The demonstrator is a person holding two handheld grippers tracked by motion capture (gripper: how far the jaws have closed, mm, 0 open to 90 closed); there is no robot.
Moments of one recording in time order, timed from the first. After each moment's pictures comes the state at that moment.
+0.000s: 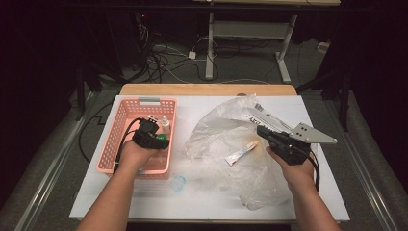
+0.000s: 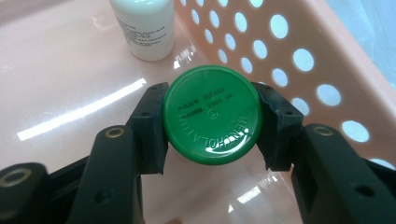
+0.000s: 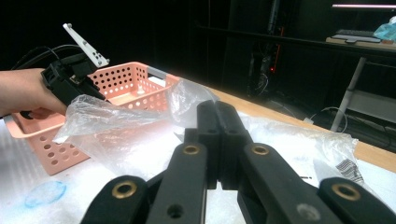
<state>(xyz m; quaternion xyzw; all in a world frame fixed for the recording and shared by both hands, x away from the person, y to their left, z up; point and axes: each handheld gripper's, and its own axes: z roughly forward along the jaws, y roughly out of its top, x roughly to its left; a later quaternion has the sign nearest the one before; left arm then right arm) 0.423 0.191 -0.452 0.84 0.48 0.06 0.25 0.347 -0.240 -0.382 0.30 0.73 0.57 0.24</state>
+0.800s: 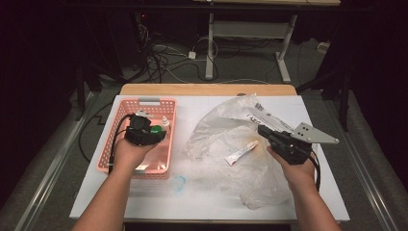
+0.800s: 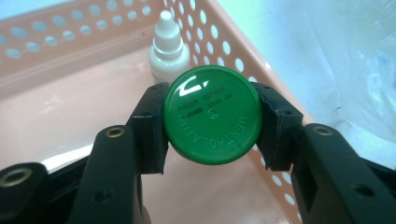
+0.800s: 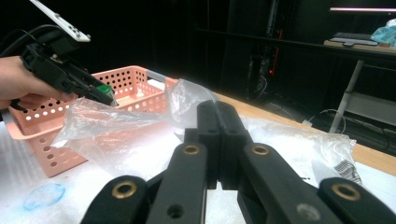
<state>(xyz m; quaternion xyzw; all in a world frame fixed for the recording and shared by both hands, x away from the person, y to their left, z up) 0.404 0.204 -0.419 0.80 0.49 0.12 0.33 0.346 -0.241 -0.380 0.30 0.73 0.57 0.24</state>
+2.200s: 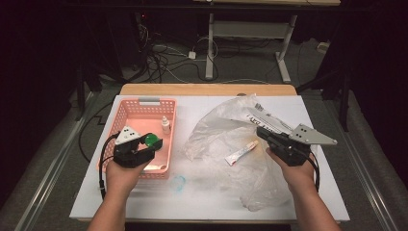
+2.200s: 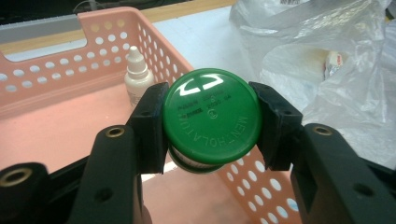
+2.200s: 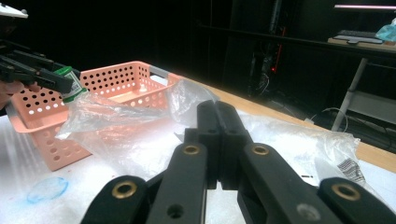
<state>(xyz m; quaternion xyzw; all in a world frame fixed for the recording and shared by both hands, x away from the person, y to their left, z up) 0.328 0.211 -0.412 0.75 0.45 0.18 0.45 0.344 -0.239 -0.383 0.29 0.73 0.57 0.24</state>
